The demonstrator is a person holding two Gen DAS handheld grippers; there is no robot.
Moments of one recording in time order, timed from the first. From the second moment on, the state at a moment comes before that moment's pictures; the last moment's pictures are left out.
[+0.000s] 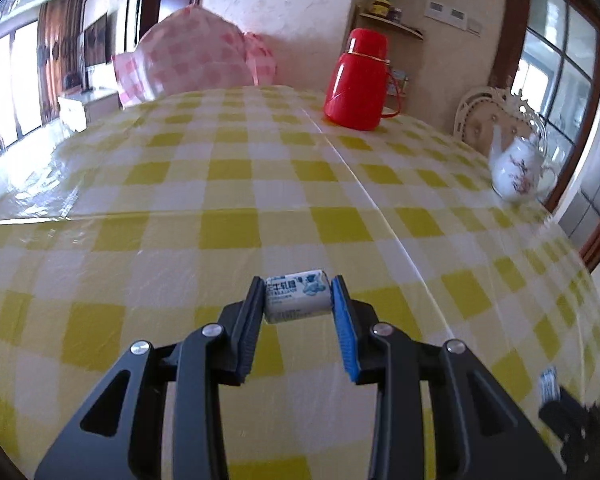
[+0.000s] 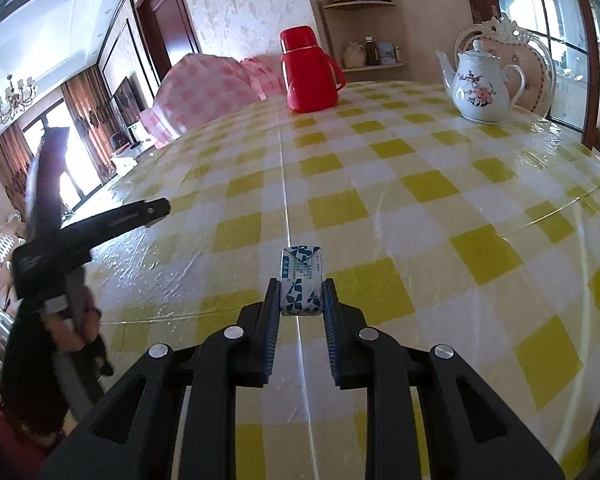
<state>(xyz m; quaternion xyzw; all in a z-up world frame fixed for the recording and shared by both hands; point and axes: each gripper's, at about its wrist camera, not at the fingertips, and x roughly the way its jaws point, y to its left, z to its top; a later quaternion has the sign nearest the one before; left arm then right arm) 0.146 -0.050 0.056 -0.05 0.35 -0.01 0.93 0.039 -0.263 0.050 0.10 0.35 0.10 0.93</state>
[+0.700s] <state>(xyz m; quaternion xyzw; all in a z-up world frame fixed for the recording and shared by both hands) -0.010 0.002 0.074 0.08 0.39 -0.01 0.92 0.012 -0.210 0.046 0.08 0.37 0.17 0.91</state>
